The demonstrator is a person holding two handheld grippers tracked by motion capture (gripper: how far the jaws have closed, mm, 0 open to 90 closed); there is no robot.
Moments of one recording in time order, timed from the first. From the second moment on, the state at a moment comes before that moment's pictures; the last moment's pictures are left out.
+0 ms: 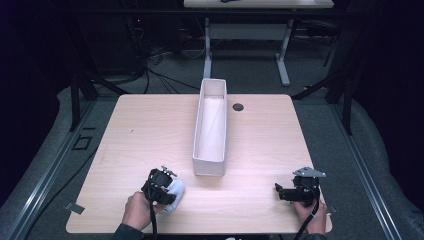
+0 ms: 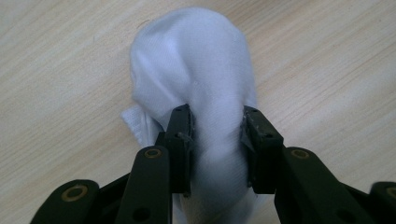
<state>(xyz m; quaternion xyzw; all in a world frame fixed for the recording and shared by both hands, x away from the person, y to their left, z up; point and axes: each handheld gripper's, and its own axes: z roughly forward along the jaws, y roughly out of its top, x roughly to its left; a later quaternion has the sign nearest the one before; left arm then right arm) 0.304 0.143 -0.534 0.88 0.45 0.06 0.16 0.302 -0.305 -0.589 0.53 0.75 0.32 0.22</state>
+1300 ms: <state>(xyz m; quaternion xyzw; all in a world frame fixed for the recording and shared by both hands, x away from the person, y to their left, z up) 0.311 0.155 -0.476 0.88 0.43 0.10 0.18 0.303 -0.305 -0.589 0.53 0.75 0.32 0.22</state>
